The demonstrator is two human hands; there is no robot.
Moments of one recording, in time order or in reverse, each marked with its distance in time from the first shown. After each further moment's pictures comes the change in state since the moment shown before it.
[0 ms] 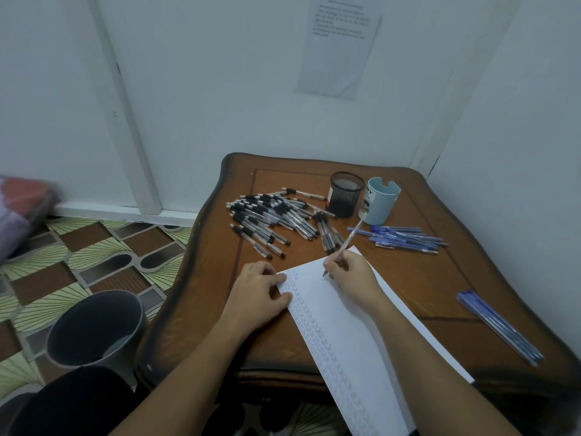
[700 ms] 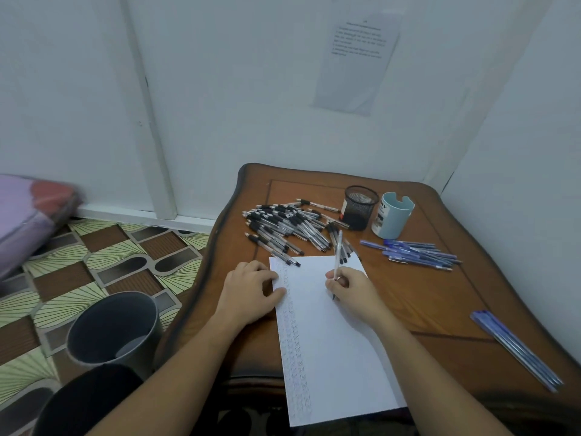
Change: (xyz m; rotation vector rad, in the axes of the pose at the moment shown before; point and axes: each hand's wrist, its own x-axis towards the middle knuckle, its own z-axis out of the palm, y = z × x) left_hand 0.007 -0.029 -0.023 0.087 0.099 -0.064; right_hand 0.001 0.000 0.009 -0.138 -0.086 -0.031
